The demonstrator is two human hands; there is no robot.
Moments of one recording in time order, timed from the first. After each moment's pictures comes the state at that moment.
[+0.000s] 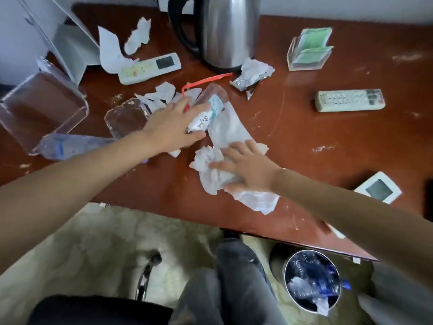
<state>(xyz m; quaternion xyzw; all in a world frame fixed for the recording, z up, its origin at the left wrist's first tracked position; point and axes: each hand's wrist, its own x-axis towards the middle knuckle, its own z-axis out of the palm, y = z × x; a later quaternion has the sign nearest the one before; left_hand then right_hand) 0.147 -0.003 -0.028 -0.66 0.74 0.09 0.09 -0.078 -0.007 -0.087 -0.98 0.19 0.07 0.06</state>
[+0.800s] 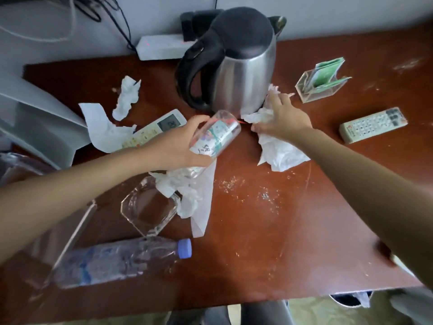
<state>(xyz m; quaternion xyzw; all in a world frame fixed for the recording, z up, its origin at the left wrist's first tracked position) 0.239 -0.127 -0.001 -0.55 0.73 0.40 -0.01 -0.017 -0.185 -0.056 -0.69 0.69 0.01 0.21</state>
